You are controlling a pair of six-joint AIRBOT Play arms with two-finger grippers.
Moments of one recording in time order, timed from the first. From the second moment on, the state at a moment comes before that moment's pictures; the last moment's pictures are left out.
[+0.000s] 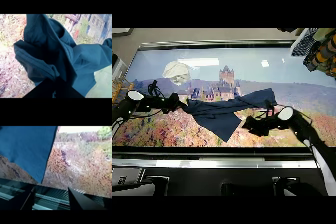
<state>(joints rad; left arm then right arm) 0.05 -1.45 1.09 0.77 -0.95 -1.52 0.21 -1.20 0.78 -0.88 1.02 1.73</state>
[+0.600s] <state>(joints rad) 0.05 -1.46 1.09 0.77 -0.96 -1.52 0.41 -1.30 0.68 -0.74 0.62 1.85</state>
